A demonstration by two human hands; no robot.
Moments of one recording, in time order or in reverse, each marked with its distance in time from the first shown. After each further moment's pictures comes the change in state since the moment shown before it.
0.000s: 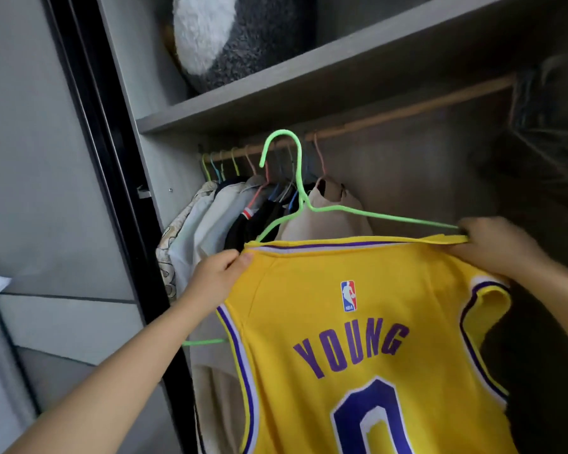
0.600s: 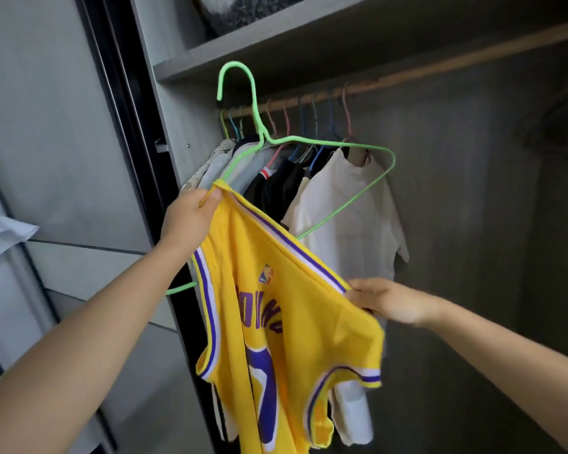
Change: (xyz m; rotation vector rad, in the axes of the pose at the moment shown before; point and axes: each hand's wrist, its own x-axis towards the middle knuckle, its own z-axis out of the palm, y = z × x) left_hand 0.015 -0.029 -0.033 0.120 0.315 -0.086; right_hand -0.051 -0.072 0.113 0.681 -0.769 -0.452
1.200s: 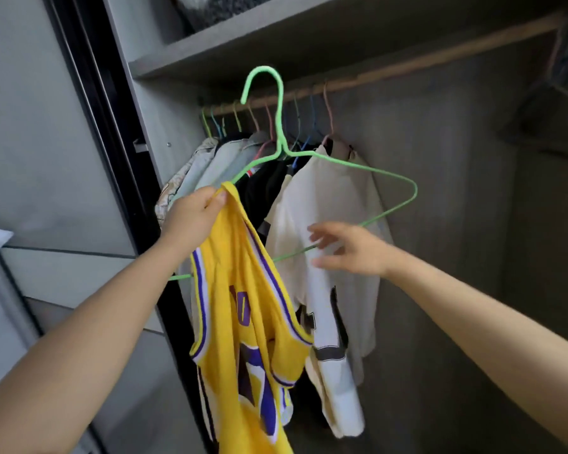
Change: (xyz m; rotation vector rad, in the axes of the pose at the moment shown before) left_hand 0.000 0.012 0.016 0.086 -0.132 0.099; right_hand 0.027 -0.036 -0.023 -0.292 0.268 -0.157
